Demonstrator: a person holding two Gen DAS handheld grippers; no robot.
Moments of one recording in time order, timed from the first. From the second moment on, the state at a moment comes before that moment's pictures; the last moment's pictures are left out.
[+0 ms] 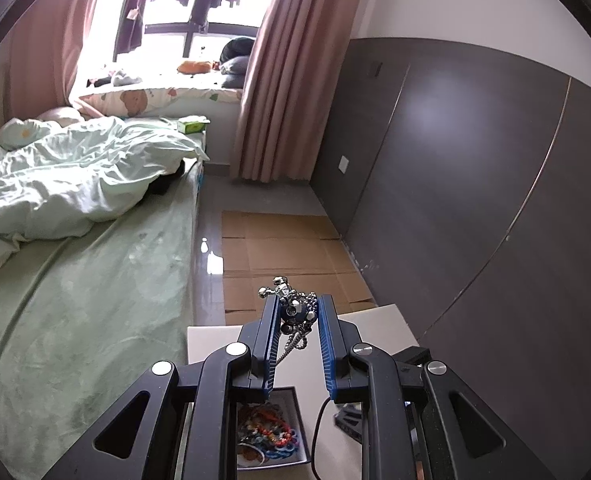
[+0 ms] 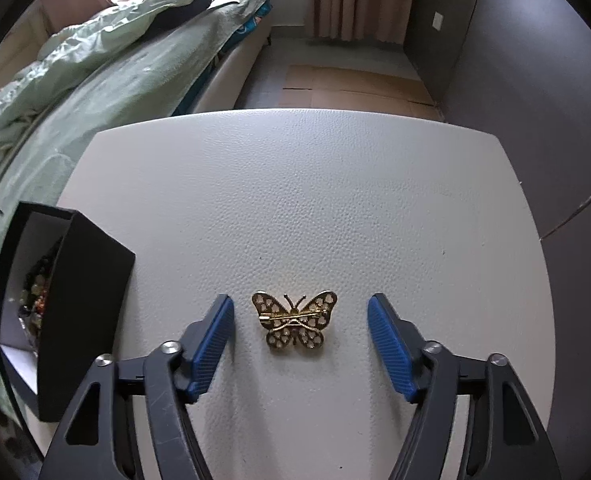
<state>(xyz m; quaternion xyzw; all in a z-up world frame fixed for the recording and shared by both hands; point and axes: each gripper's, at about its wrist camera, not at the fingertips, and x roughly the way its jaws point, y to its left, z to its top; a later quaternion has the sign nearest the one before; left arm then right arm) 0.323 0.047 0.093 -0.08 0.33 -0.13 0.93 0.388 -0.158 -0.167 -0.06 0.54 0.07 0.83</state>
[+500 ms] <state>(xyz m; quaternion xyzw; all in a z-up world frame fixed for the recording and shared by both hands) 0.327 0.059 0.059 -0.09 0.36 -0.11 0.92 0.377 -0.163 -0.118 0.02 0.50 0.14 0.85</state>
